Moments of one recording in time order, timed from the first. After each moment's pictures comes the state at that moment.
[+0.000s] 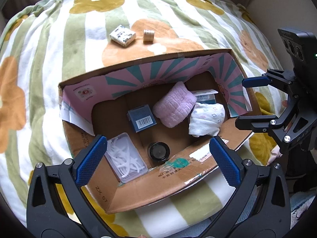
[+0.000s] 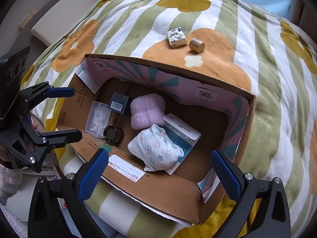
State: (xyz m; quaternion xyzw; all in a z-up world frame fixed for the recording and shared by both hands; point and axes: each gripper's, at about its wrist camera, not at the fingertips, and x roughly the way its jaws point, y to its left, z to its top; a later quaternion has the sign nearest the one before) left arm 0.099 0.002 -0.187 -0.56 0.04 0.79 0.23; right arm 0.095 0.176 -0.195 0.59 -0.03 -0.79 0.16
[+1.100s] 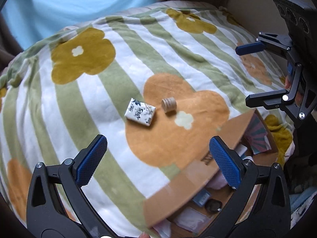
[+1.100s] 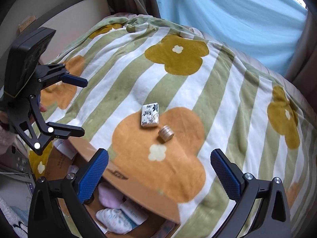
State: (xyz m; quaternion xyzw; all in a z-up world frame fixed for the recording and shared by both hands) left arm -0.104 0.005 -0.142 -0.50 0.13 0.79 0.33; right arm -0.057 0.195 -0.114 0.51 0.07 -0.85 0.15
